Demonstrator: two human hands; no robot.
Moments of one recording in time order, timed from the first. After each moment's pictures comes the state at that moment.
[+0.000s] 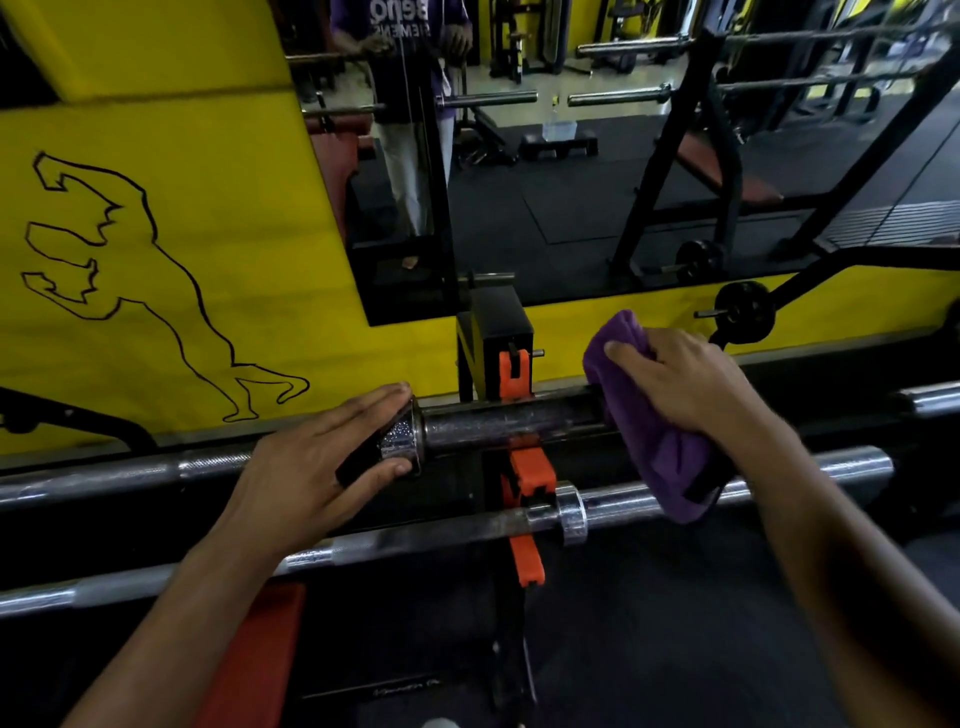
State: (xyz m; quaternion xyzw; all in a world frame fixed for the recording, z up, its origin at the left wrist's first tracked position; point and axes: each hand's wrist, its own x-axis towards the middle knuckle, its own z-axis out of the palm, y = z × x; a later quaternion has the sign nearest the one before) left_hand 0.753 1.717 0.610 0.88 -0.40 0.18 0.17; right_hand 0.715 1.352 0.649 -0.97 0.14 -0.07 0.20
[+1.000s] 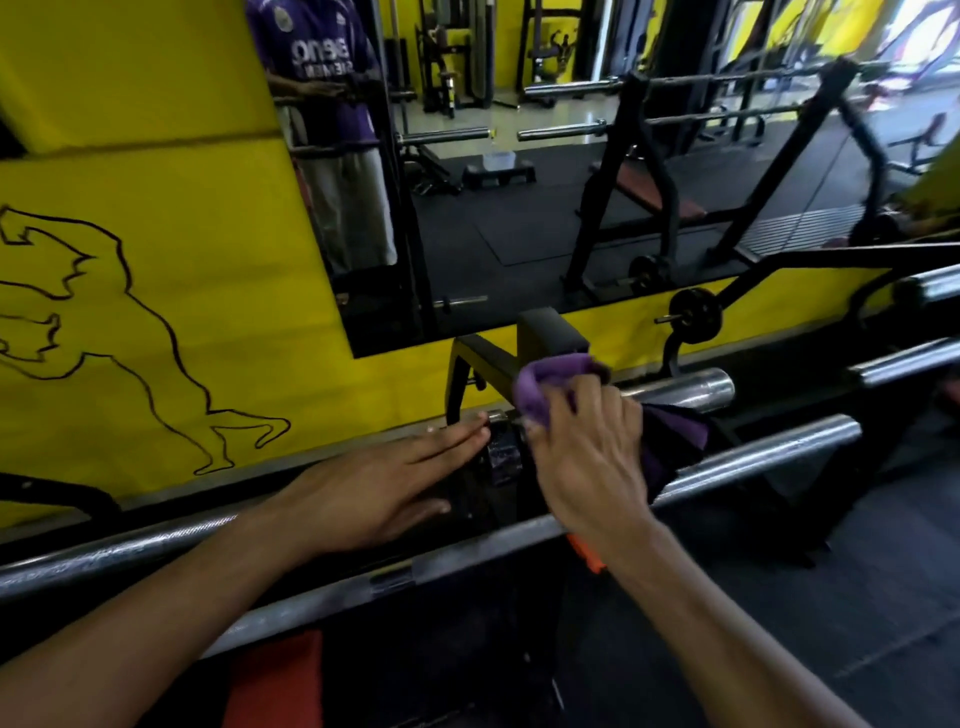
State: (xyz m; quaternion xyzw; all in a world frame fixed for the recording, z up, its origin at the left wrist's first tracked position) left_hand 0.798 1.773 0.632 0.78 -0.62 0.00 0.09; right_hand 0.692 1.545 0.613 -0.95 0.13 -0.27 0.02
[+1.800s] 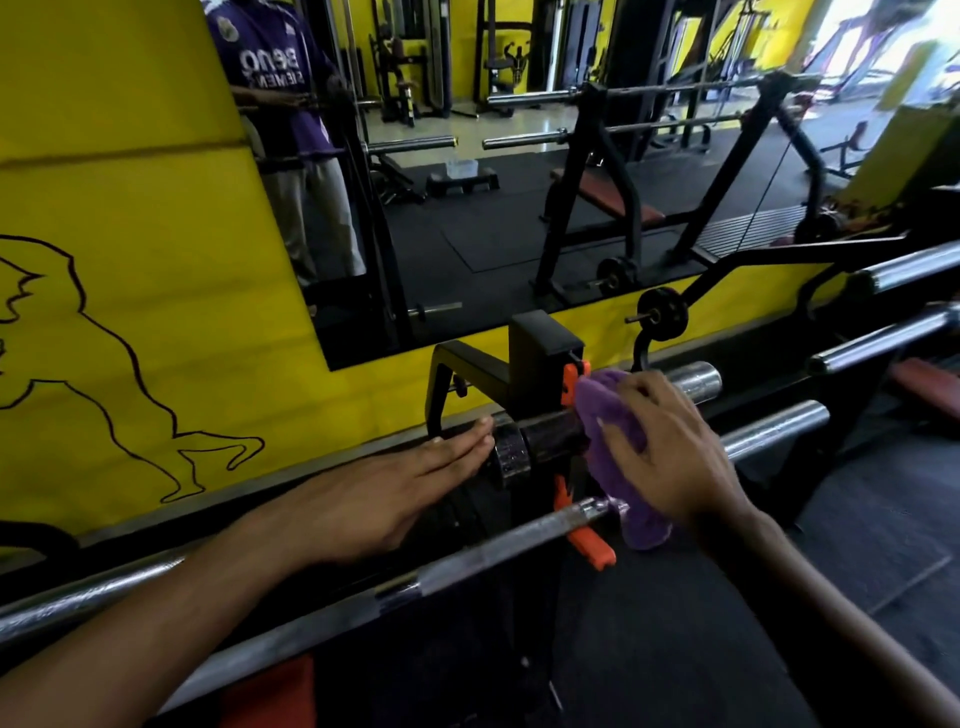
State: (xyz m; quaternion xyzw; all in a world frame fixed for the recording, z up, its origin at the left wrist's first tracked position) left_hand 0.807 1.777 0.645 0.76 -0.64 -0.11 0.06; right_hand 0.660 1.484 0.627 -0.96 0.10 -0.23 0.14
